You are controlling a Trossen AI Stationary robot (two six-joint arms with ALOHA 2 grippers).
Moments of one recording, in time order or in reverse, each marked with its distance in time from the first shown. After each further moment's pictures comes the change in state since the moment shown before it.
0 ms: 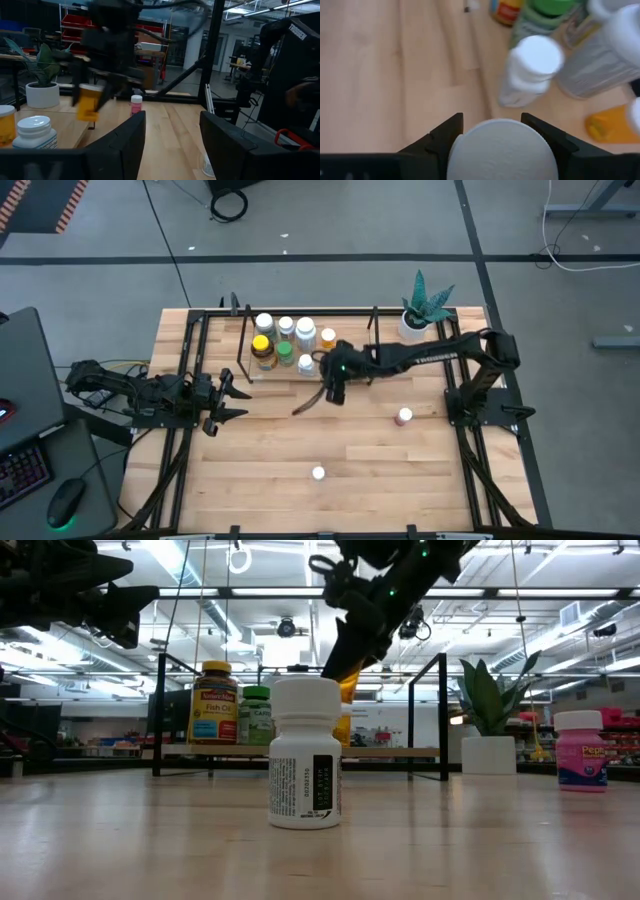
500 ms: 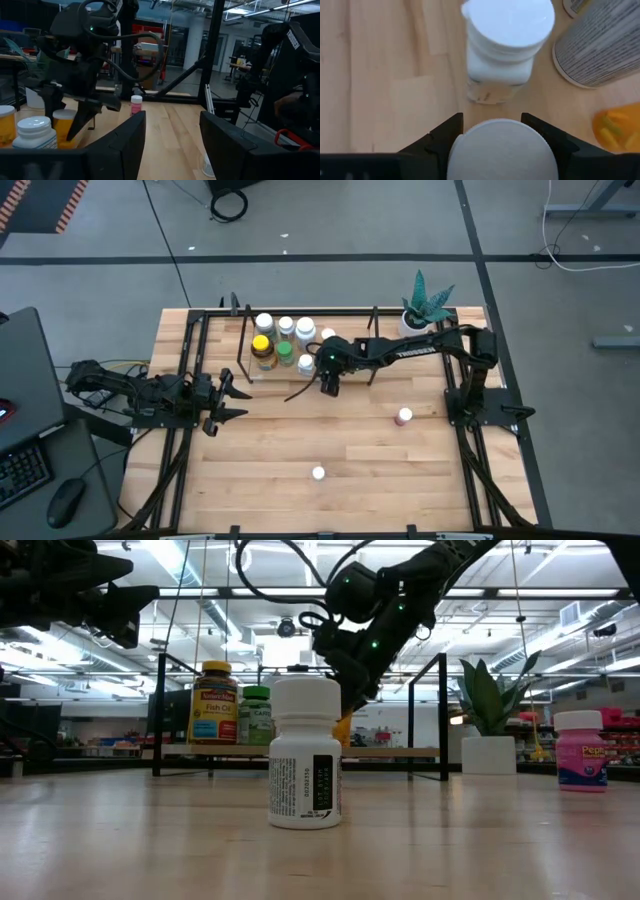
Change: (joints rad) left arm 0.000 0.000 0.000 0.001 0.000 0.000; right arm -0.136 0.145 0.001 0.090 -0.104 -0.053
